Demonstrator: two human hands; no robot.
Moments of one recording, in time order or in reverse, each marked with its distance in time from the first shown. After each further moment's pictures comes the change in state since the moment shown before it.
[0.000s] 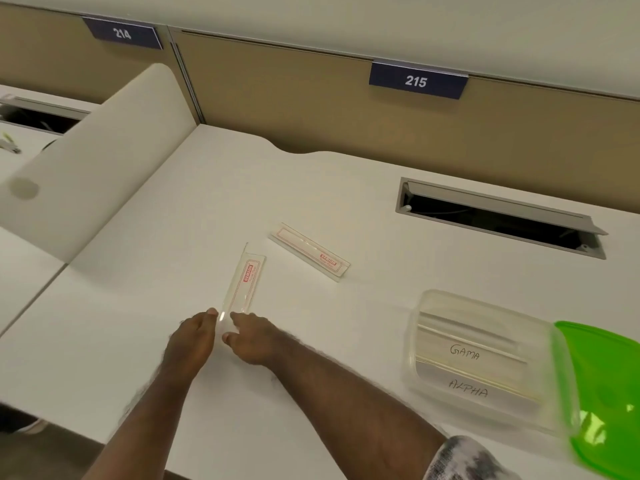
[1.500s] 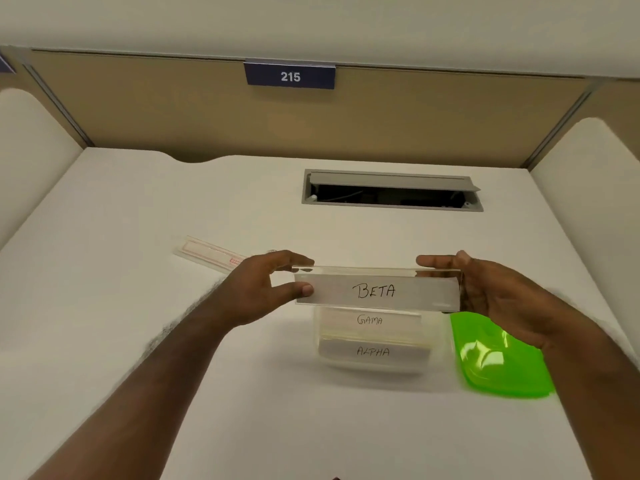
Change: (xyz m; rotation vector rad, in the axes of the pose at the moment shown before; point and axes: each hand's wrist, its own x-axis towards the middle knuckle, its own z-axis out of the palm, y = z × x) left_hand -0.116 0.225 0.088 0.067 -0.550 0.914; right_hand -0.353 0.200 -0.255 0.796 0.429 0.023
